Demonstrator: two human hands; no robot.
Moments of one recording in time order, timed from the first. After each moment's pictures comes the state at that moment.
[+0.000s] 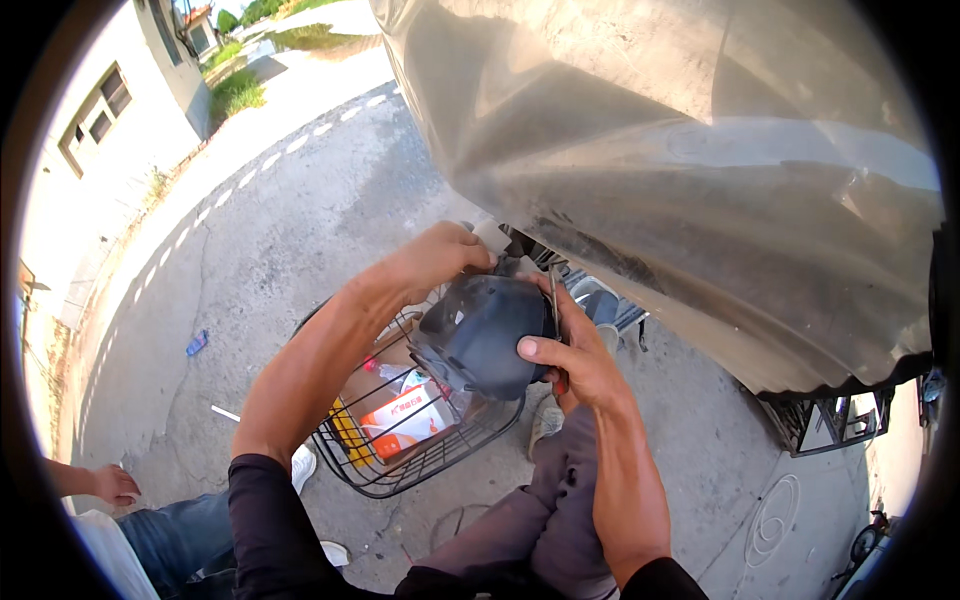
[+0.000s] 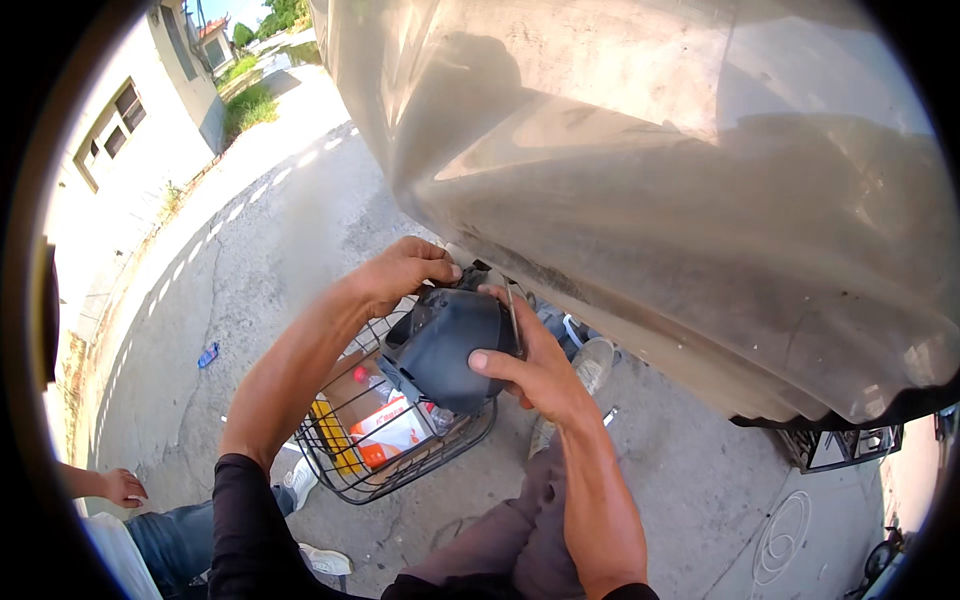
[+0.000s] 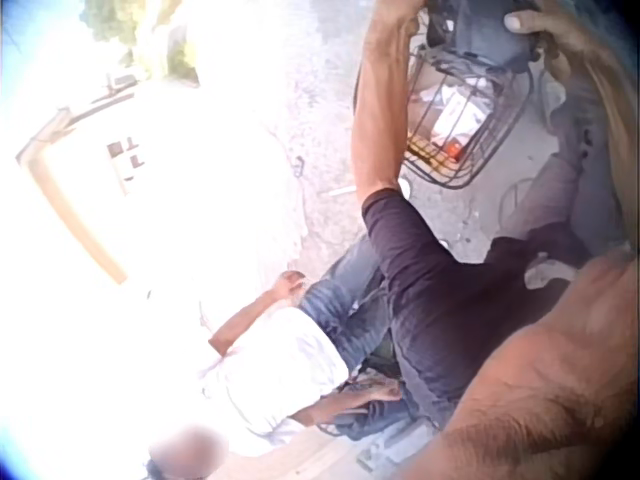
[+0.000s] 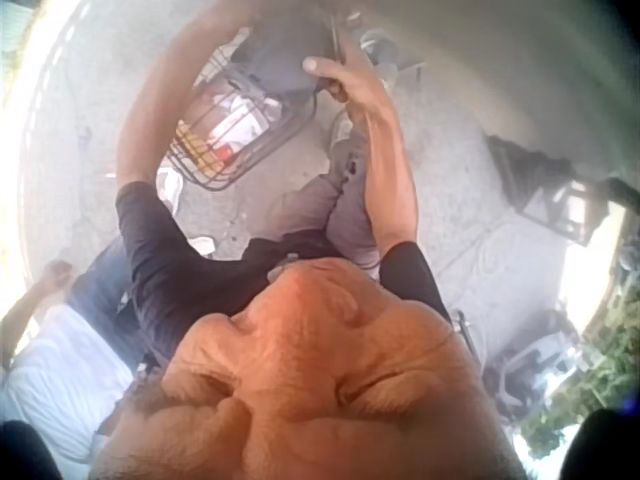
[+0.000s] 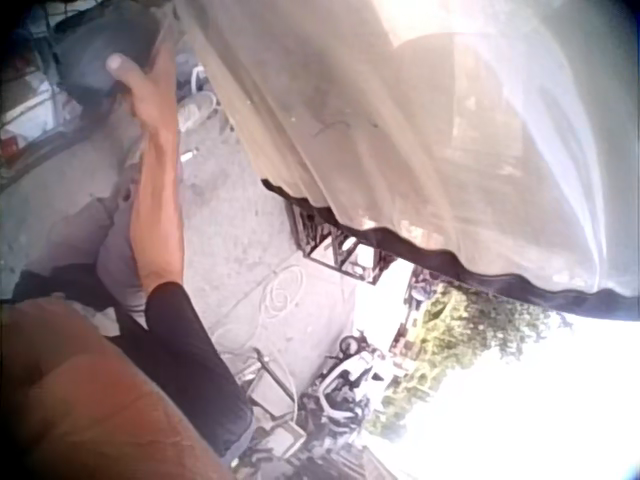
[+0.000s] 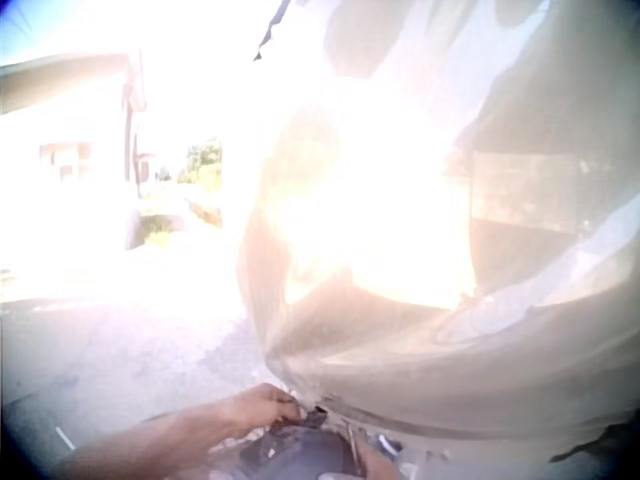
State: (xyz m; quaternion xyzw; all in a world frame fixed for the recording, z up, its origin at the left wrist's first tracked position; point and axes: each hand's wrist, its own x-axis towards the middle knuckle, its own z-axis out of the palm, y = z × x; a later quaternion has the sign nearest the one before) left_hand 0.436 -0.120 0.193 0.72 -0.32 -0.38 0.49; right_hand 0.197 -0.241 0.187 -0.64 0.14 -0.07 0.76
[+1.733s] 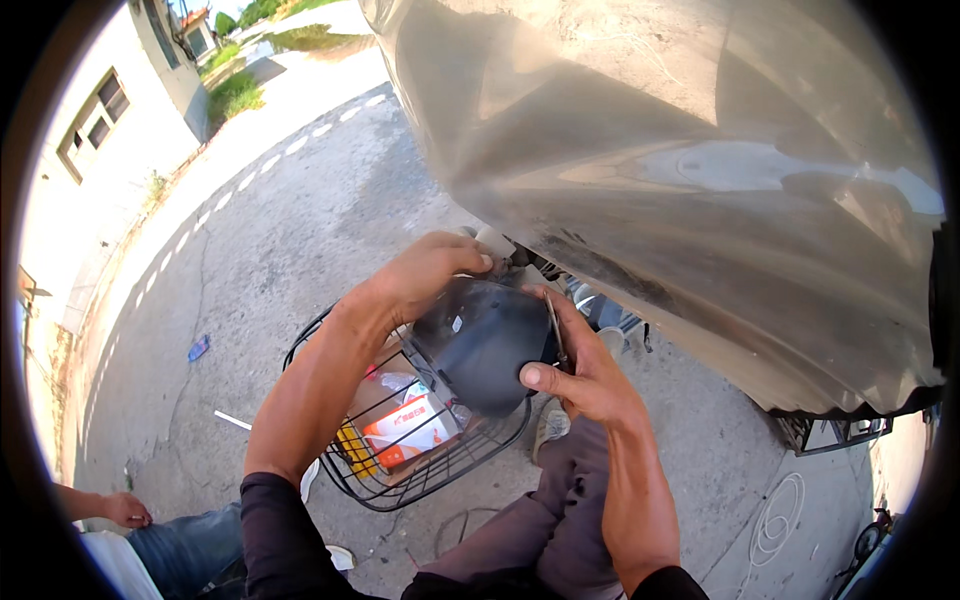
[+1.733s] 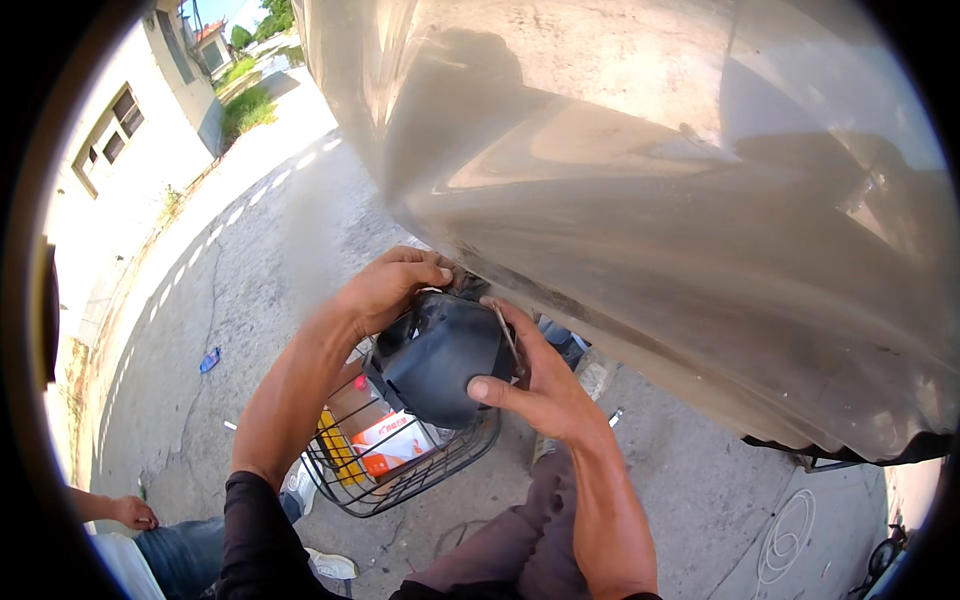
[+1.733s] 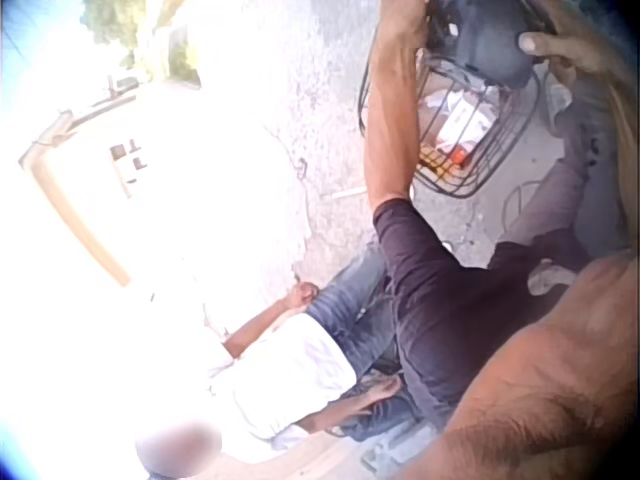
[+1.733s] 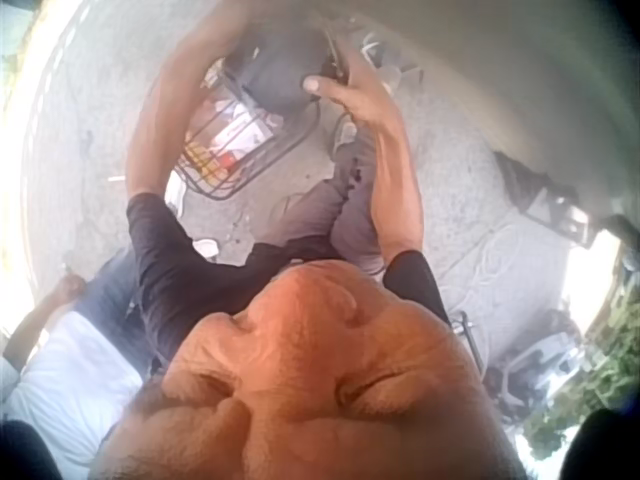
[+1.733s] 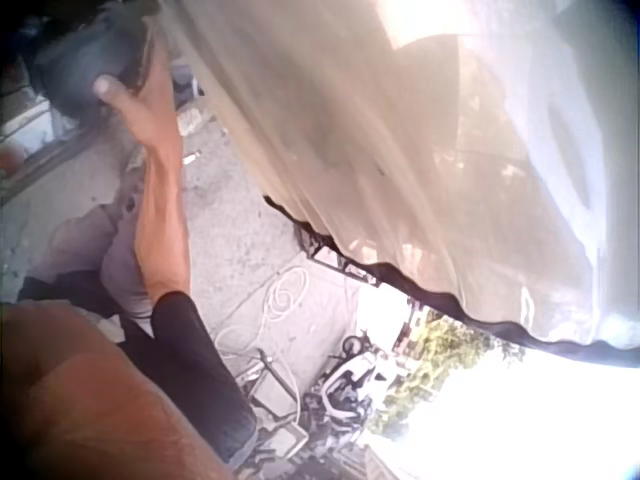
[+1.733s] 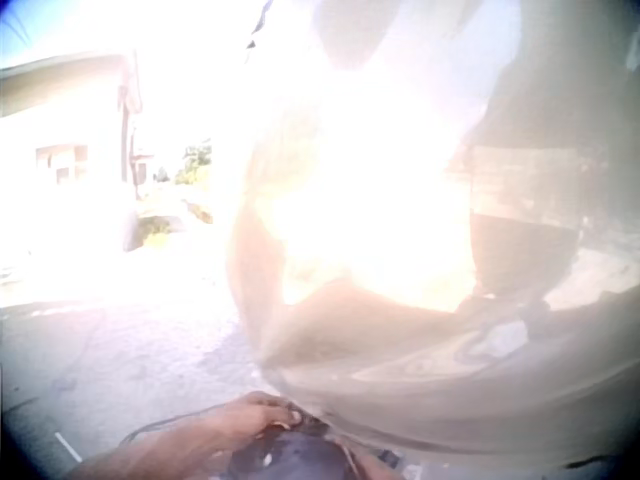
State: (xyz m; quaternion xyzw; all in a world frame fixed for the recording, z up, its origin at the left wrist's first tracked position) left_hand 0.430 -0.106 0.201 0.63 -0.28 -0.42 0.59; right_hand 0.197 -0.241 0.186 -0.66 0.05 -0.09 0.75
